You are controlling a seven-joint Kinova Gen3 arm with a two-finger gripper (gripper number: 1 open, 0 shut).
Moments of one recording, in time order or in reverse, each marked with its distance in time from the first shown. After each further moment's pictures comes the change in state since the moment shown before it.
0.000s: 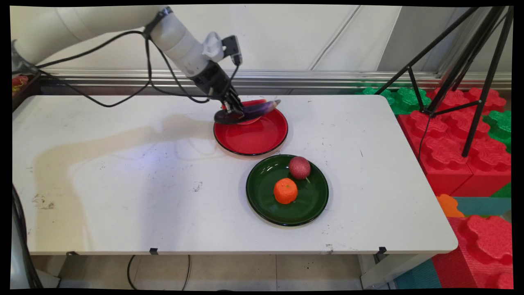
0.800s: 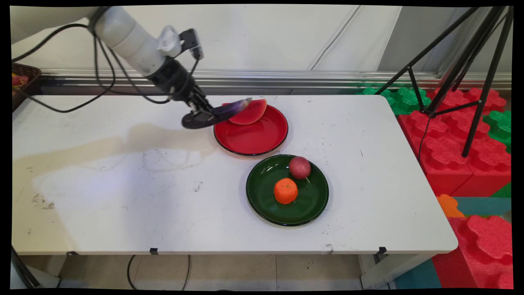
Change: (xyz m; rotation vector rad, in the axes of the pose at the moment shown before) arm -0.057 0.028 -0.072 0.018 -0.012 -0.116
